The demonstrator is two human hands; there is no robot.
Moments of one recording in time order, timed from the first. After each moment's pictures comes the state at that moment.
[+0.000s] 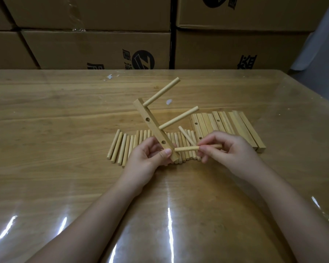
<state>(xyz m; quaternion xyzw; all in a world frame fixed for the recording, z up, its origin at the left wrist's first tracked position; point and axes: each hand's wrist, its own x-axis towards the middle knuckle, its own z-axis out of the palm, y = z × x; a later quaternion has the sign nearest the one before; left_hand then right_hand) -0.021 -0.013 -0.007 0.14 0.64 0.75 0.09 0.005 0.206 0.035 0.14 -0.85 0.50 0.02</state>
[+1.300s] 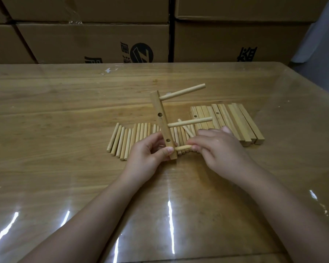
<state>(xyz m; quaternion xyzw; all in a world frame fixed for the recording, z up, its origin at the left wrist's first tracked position) -0.020 -0.012 -0.015 0.16 0.73 0.66 0.04 0.010 0.184 0.034 0.21 -0.96 0.15 0.12</state>
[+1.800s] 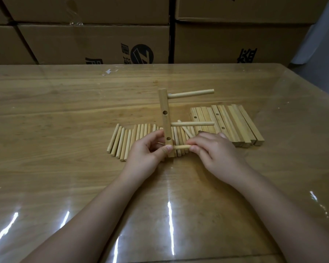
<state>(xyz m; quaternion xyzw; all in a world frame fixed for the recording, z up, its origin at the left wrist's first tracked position) -0.020 -0.010 -0.005 0.12 0.76 0.64 0.02 0.007 0.183 0.018 0.19 -0.95 0.22 0.13</state>
